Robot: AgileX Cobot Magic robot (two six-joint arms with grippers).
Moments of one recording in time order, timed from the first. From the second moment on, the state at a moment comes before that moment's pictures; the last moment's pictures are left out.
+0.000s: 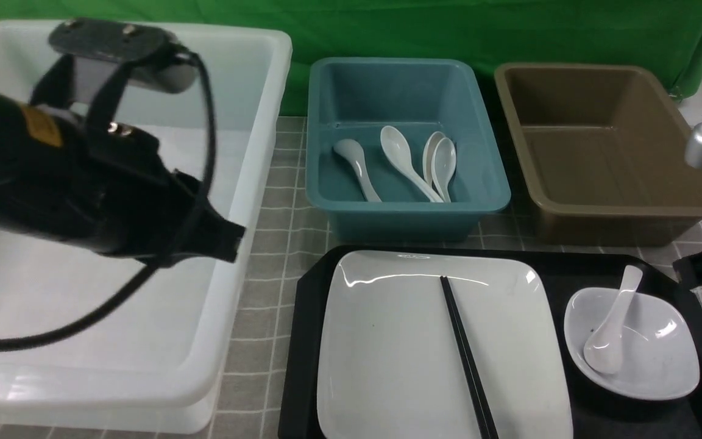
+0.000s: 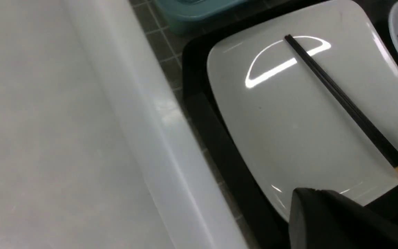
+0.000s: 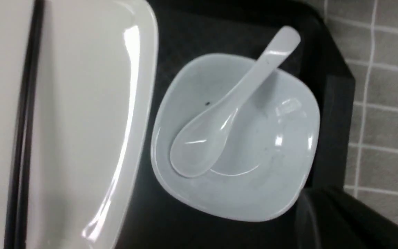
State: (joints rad) right arm 0.14 1.28 -0.99 -0.04 0.82 0.08; left arm -0.52 1.20 -1.11 -0.16 0.90 0.05
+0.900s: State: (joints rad) right arm 0.03 1.72 -0.99 0.31 0.46 -0.07; left arm -0.69 1.37 -1.14 -0.17 0.80 0.01
